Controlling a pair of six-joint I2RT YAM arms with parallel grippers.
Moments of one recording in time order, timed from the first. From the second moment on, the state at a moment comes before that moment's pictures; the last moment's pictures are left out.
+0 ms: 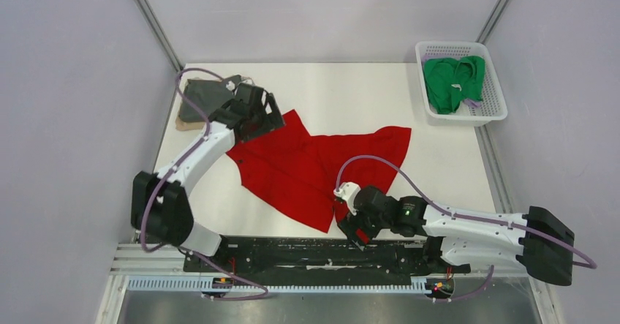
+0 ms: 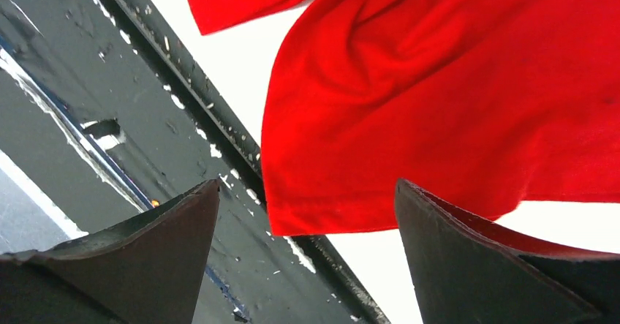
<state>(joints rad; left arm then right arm) -0.37 1.41 1.10 -0.56 -0.14 -0.68 1.11 1.02 0.49 -0.44 0.00 0.21</state>
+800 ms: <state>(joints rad) -0.42 2.47 2.22 -0.93 -0.24 -0.44 1.14 1.04 0.47 -0.46 0.12 0.30</state>
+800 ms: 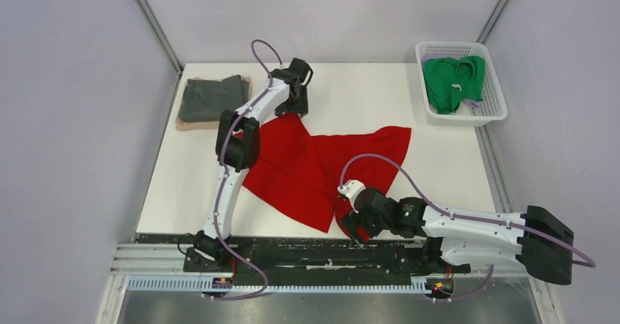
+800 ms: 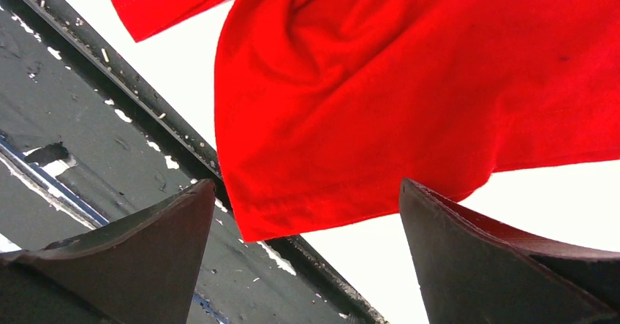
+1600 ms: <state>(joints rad) -0.44 2.54 2.29 -0.92 -0.31 -0.46 1.14 1.05 0.43 -0.42 0.16 0.33</state>
